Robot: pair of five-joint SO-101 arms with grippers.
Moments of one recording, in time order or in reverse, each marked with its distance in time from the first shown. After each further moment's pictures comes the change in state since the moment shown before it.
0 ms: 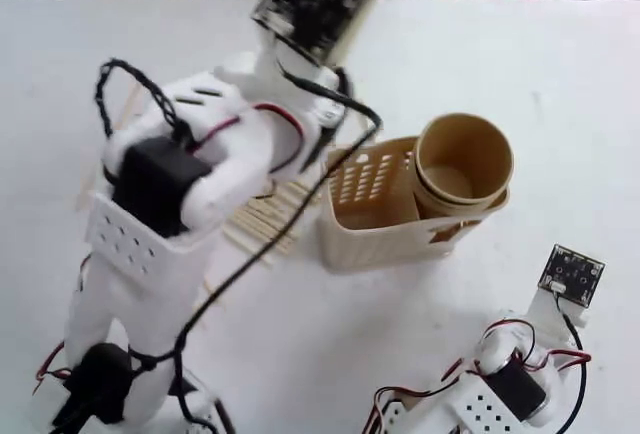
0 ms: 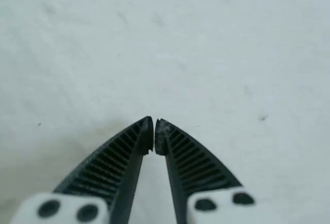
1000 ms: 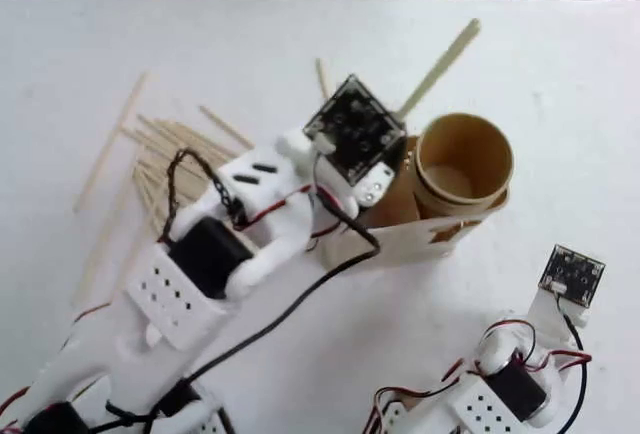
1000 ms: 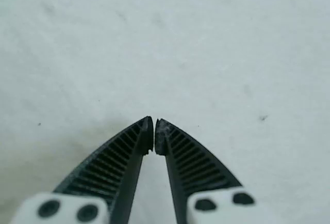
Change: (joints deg) left arm 6.8 -22.6 51.9 -36.7 -1.3; right arm 0.0 0.0 0.0 0.0 0.0
